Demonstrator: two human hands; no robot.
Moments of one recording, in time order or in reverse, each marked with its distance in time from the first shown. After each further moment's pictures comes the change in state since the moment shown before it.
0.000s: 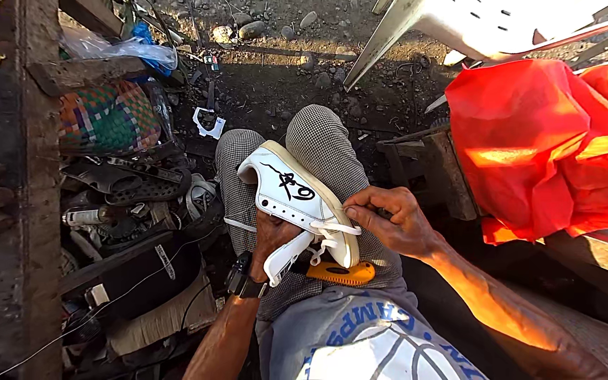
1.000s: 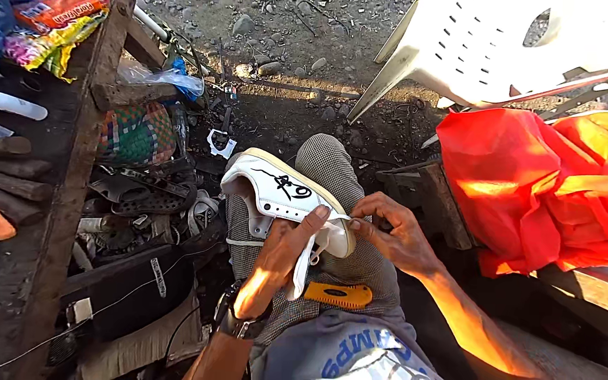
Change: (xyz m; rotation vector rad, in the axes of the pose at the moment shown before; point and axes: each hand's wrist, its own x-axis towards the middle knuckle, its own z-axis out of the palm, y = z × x) left_hand 0.020 0.064 0.010 -0.186 -0.170 -0.505; right_hand -0.002 0.003 -0.004 -0.077 0.103 0.004
